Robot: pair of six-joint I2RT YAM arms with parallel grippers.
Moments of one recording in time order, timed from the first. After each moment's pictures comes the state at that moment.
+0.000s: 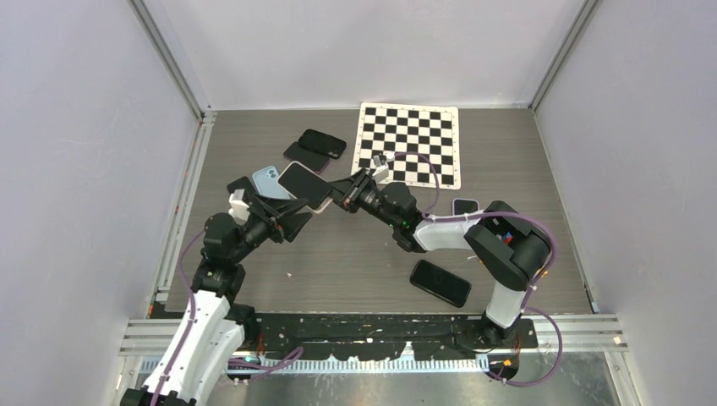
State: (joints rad) left arm -0.16 0.59 0.38 0.10 0.54 -1.68; right arm 0.82 1.77 0.84 1.02 -0.11 1.36
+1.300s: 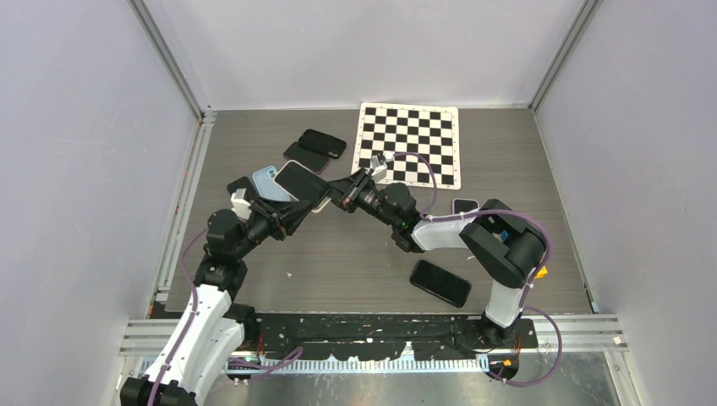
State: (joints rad) left arm -0.16 0.65 0.38 0.13 0.53 -1.69; right arm 0.82 1.80 0.84 1.09 -0.13 1.41
